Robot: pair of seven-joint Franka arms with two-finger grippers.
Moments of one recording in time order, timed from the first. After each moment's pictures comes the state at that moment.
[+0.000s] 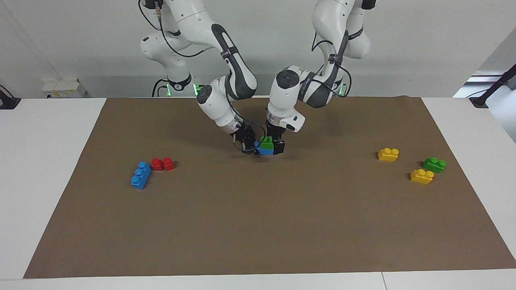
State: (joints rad) left arm -0.62 0.20 -0.08 -2.05 -0.05 2.31 -2.38; right arm 0.67 0.24 -0.03 -2.26 1.06 2.71 1.37
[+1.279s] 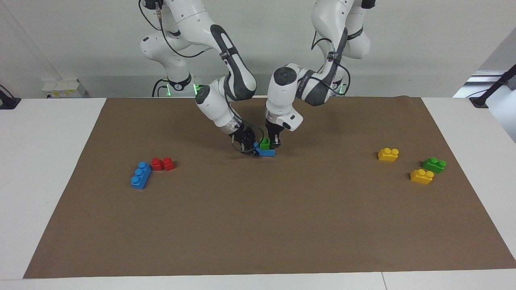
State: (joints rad) left arm -0.63 0.18 -0.09 -2.05 -0.04 2.29 -2.28; right arm 0.67 0.24 -0.03 -2.25 1.11 2.73 1.33
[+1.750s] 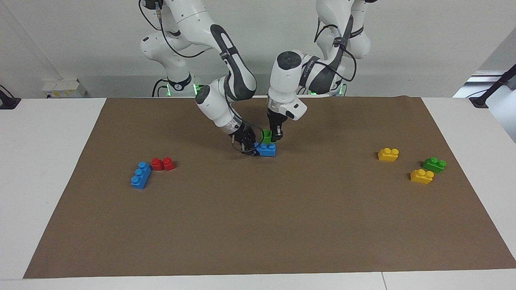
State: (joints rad) left arm -0.63 0.08 -0.08 -2.02 -0.04 2.20 -2.27; right arm 0.66 0.24 -0.03 -2.25 1.11 2.72 1.33
